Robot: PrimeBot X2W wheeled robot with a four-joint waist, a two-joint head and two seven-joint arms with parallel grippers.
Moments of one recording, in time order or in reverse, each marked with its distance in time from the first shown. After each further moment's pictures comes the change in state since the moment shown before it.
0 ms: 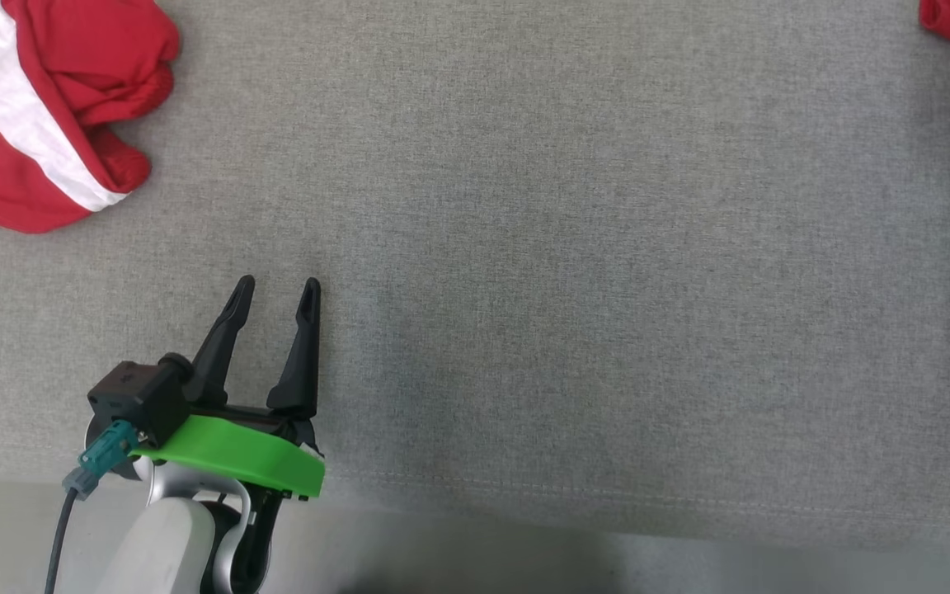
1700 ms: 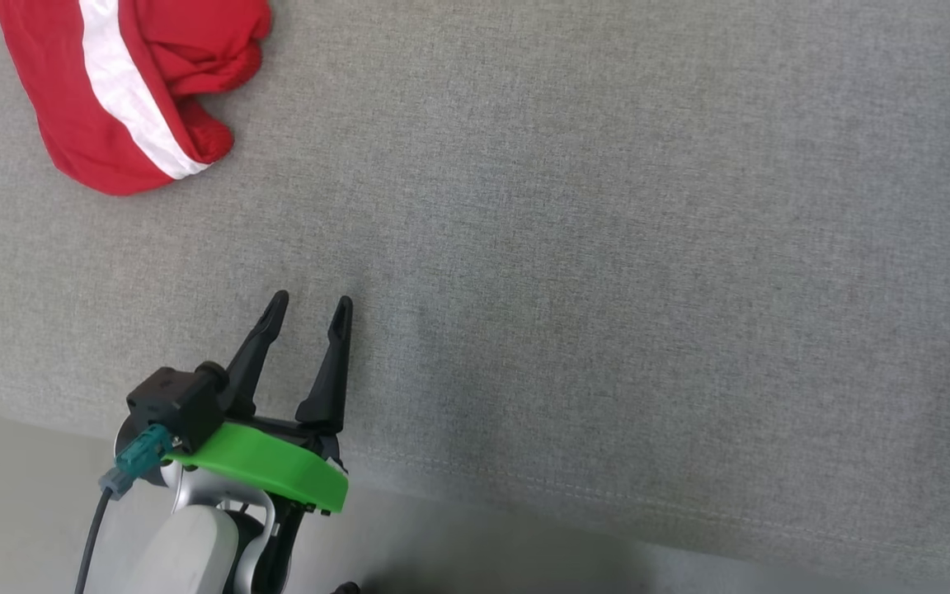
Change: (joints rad) left arm 0.002 -0.009 -0.049 0.016 0.008 -0.011 0.013; right arm -0.138 0.016 -0.017 0.198 -0.030 -0.090 0.006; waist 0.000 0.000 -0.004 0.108
